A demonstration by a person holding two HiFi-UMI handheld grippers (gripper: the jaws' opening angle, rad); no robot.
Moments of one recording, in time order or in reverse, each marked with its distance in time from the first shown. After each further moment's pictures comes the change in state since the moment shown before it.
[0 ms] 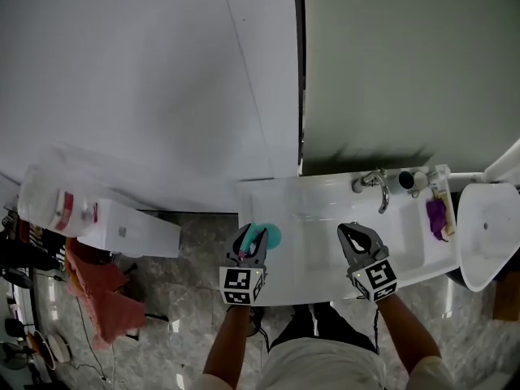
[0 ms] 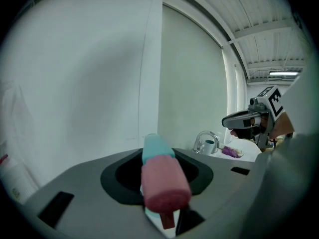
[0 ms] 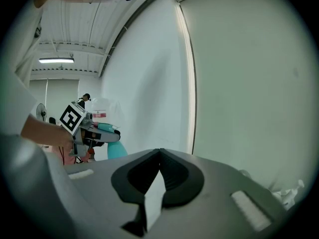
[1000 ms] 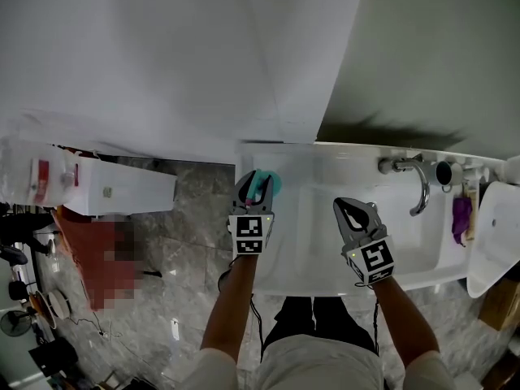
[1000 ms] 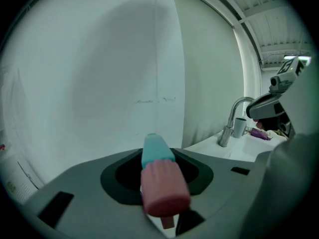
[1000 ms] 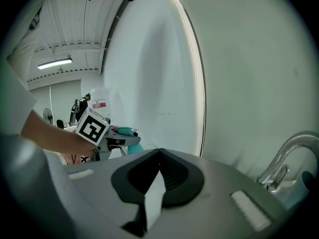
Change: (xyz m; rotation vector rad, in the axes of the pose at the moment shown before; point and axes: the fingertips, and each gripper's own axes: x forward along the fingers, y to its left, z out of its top) left arm 0.155 0.070 -0.104 0.016 0.093 0.142; right arm 0.123 -0.021 -0.102 0.061 0.099 0.099
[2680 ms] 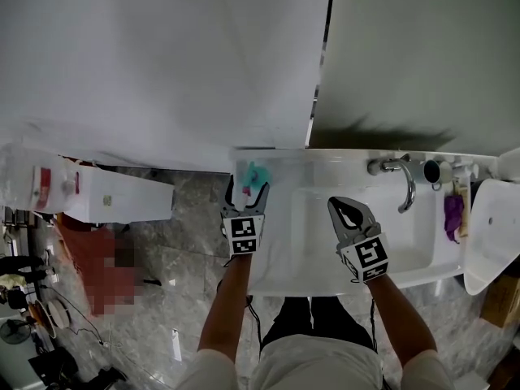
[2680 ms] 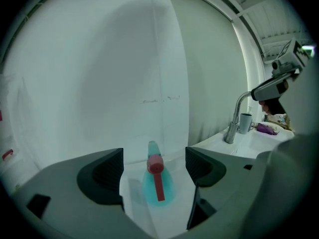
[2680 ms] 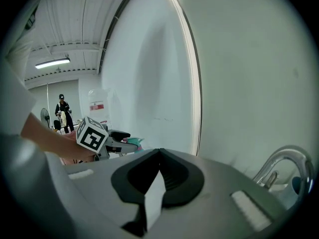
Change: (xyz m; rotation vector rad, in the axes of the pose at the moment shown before) left arm -0.007 0.014 -0.002 0.023 -0.006 0.072; right arm -0.014 -0.004 0.018 0.002 -0.006 -0.029
